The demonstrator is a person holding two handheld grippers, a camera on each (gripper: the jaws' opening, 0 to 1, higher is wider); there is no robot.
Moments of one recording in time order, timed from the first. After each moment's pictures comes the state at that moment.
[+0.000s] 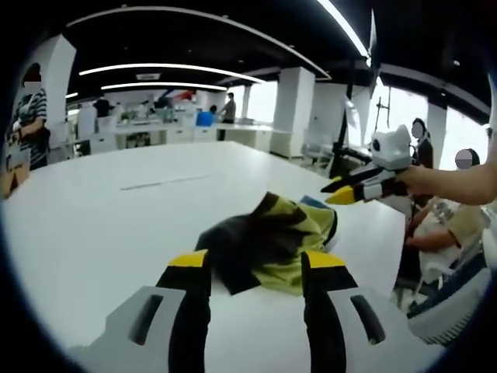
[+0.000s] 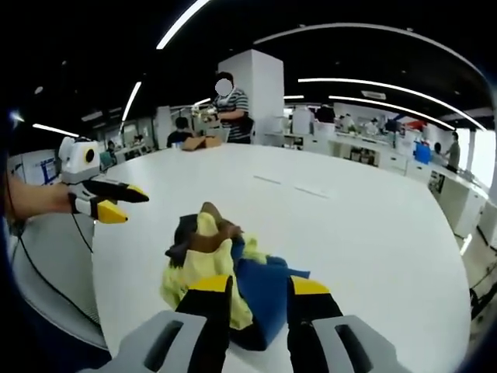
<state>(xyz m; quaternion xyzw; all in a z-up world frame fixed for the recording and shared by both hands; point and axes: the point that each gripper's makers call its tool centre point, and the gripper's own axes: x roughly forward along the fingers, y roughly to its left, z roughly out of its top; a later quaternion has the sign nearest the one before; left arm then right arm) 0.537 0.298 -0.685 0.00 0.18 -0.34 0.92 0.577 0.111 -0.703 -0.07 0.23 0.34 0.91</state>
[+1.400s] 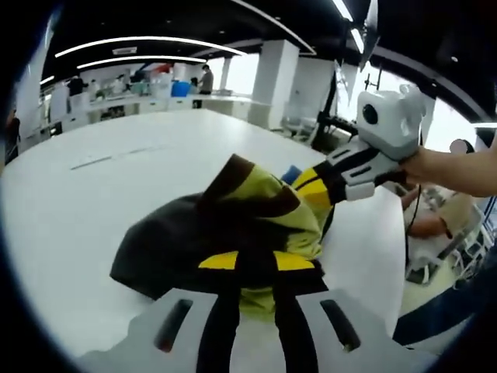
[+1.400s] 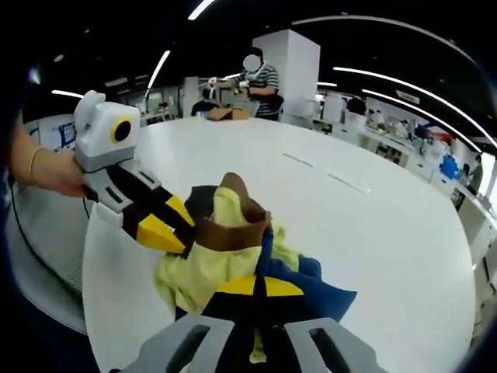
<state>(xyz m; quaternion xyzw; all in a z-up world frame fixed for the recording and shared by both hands) 0.562 0.223 -0.744 0.01 0.26 -0.40 0.88 0.585 0.154 -0.742 -0.15 0.26 0.39 0.87</state>
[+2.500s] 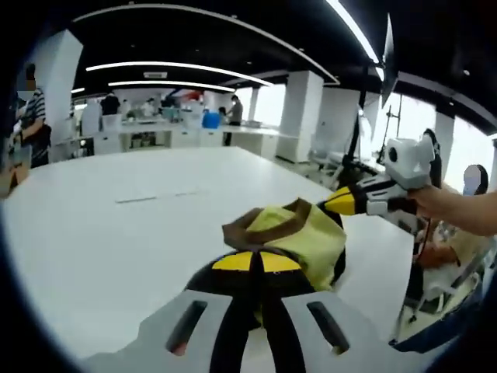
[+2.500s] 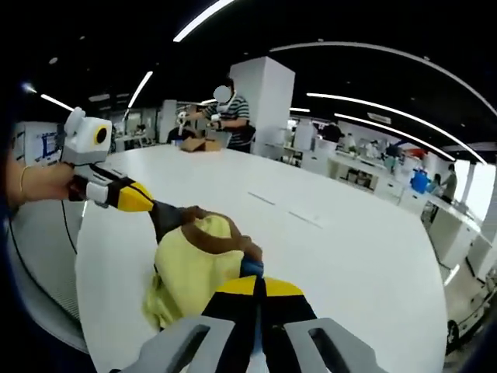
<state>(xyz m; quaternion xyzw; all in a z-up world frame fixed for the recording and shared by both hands) 0.582 0.281 -0.649 -0.01 0.18 -0.32 0.93 0.606 0.119 -0.662 -0.13 0.18 0.33 0.92</state>
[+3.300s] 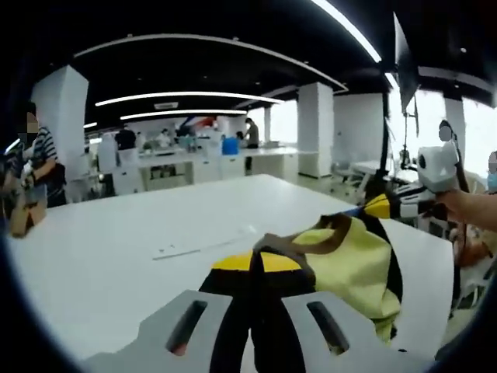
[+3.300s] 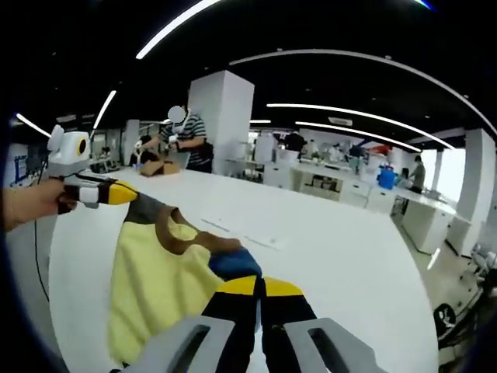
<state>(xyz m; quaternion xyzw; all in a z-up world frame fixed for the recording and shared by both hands) 0.691 0.311 -0.607 0.04 0.11 -0.27 0.96 0.688 0.096 -0.632 -0.08 0.15 0.23 0.96</state>
